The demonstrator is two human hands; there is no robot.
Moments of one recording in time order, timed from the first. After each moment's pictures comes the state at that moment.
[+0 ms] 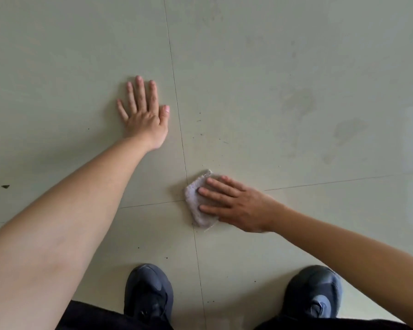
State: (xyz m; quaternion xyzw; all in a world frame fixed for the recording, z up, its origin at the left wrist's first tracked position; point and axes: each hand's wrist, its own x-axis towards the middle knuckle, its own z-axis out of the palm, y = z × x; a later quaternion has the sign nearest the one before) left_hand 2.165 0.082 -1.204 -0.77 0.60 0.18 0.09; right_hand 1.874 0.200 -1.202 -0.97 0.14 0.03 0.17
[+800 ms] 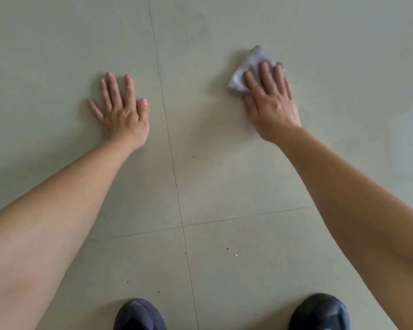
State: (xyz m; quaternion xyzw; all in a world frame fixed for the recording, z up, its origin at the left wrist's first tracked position) left_hand 2.182 0.037 -1.208 -0.80 0.58 0.13 0.03; right_hand 1.866 -0.011 -1.198 -0.79 0.60 -0.02 0.15
